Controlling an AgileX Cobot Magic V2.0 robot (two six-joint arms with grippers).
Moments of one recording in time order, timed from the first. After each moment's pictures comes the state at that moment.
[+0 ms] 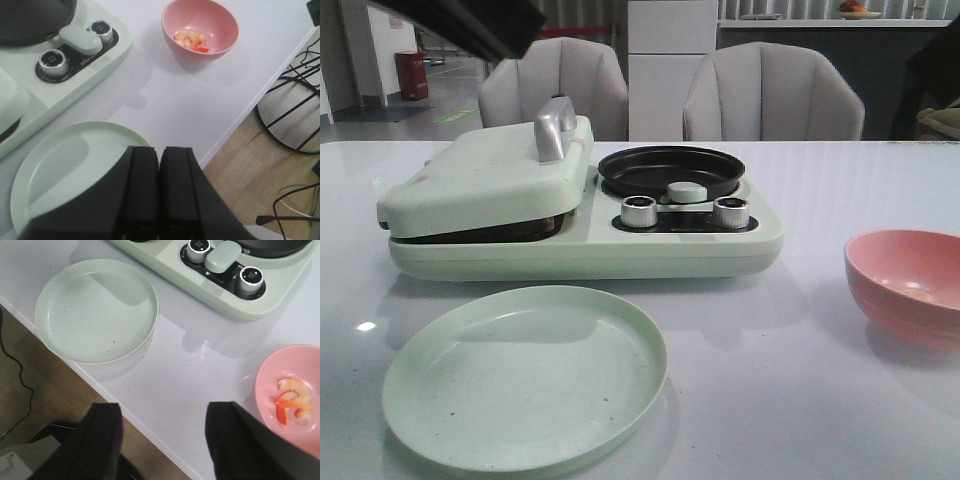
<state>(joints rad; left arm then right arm) -0.69 1.11 -0.93 -0.42 0.64 0.34 0.64 0.86 -0.81 0.00 0.76 0.03</state>
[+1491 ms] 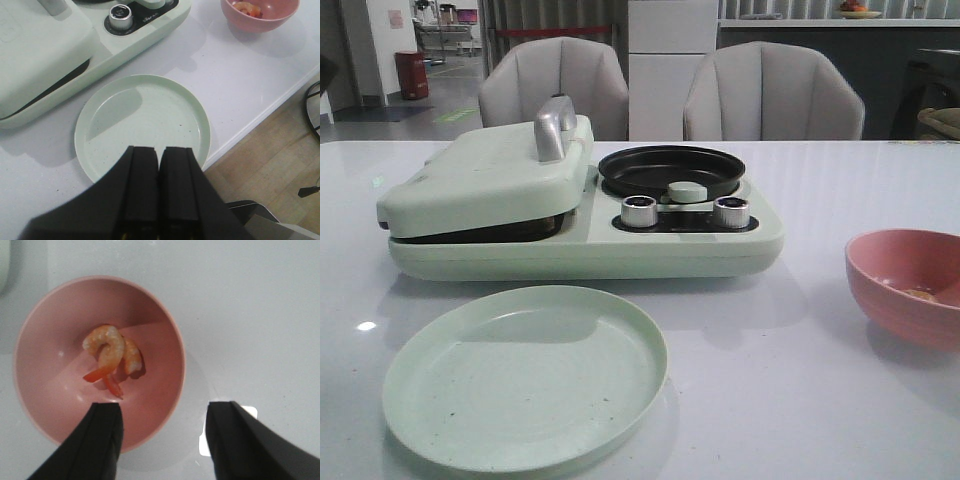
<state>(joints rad) -0.69 0.87 -0.76 -0.12 0.68 0.06 -0.16 1.44 -0.99 0.23 0.81 -0.19</state>
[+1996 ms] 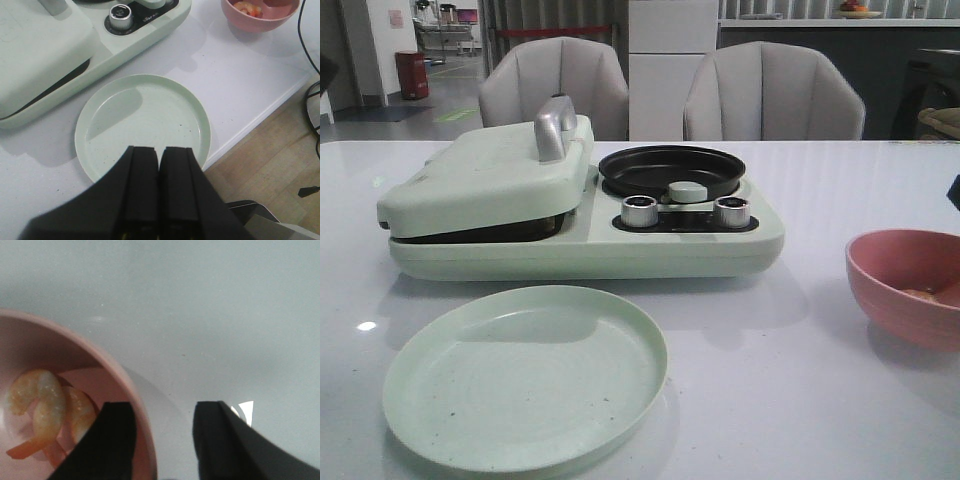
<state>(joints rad) -0.69 0.87 -0.76 -0.12 0.68 0.06 -0.16 1.73 -1.01 0.23 0.63 -0.21</state>
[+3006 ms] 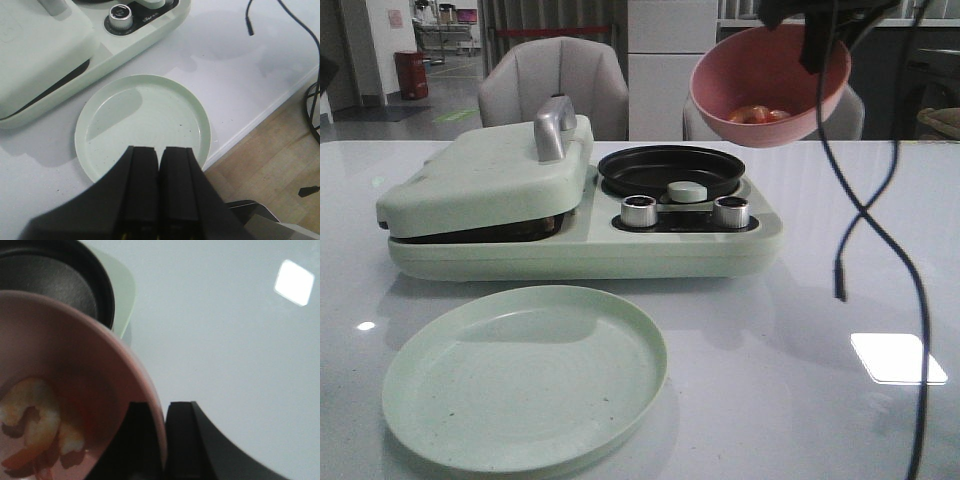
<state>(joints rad) -0.69 0.87 -0.76 -0.12 0.68 0.06 0.29 1.84 -1.70 -0.31 0.80 0.05</state>
